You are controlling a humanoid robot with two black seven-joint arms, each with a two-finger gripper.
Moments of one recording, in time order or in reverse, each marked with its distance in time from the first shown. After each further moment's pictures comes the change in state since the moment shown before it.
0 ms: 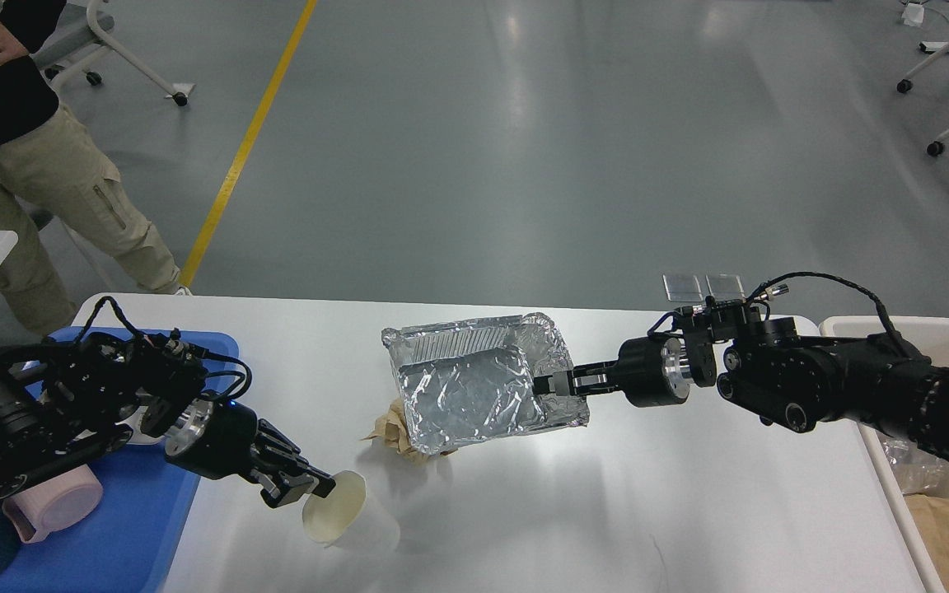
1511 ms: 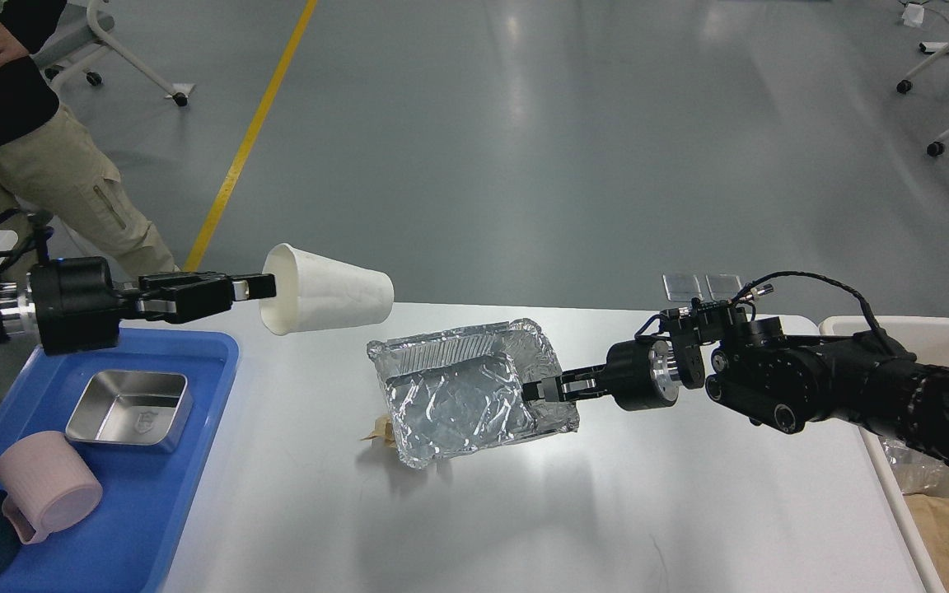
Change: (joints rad) left arm 0.323 0.316 -0.779 -0.232 -0.318 -0.068 -0.001; right arm 0.011 0.025 -0.022 0.006 0.000 -0.001 0.000
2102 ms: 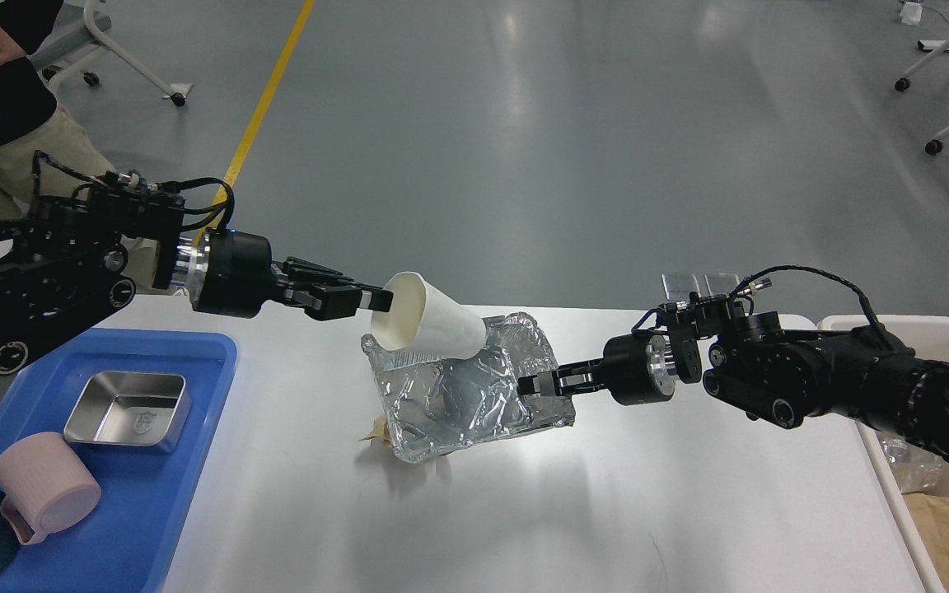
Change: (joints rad) left arm -0.495 -0.358 0.540 0.289 0.033 -0.008 0.002; right arm 0.013 -0.001 0.010 0.008 0.000 0.000 0.002
